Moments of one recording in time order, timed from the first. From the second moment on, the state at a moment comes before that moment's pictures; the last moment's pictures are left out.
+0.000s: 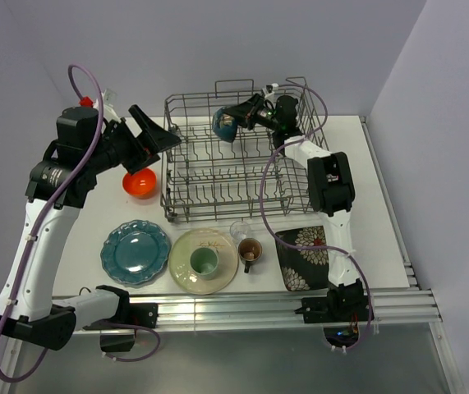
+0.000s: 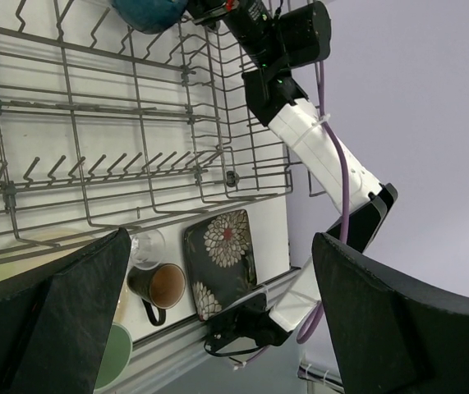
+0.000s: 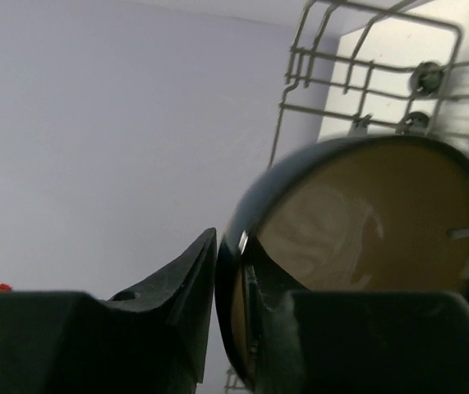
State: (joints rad) left arm -0.28 1.17 1.59 -0.83 0.33 -0.84; right arm 0.25 2.40 1.86 0.62 -0.78 1.45
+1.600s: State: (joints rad) left arm -0.26 1.28 1.23 -0.96 -0.18 -1.06; right arm 0.29 2.39 2.15 -0.37 -0.54 0.77
